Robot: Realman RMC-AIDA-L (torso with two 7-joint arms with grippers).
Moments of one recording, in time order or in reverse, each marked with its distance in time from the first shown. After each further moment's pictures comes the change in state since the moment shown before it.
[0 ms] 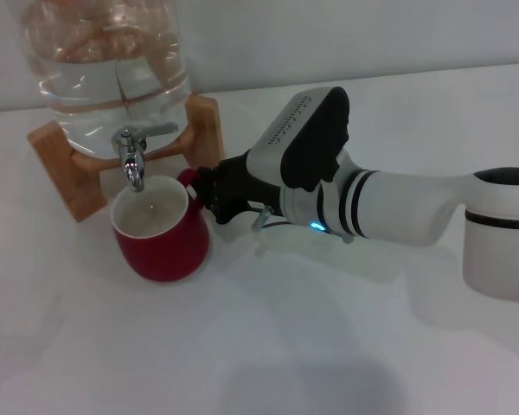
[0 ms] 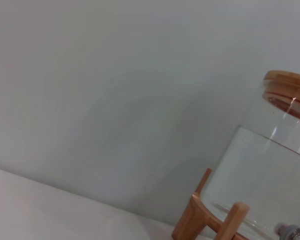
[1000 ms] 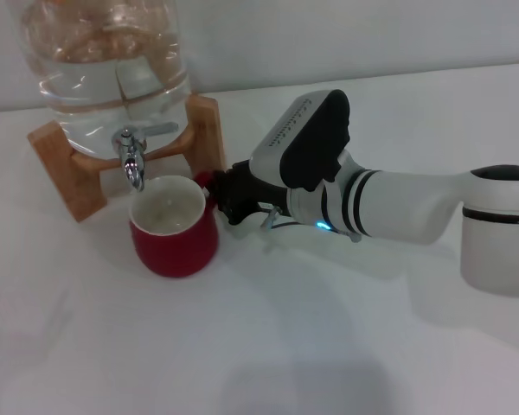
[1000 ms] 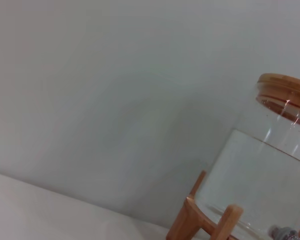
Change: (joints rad) left arm 0.000 -0.002 0.000 0.000 -0.005 -0.014 -0.001; right arm 0.039 0.000 -0.031 -0.065 0.074 -0.032 -0.039
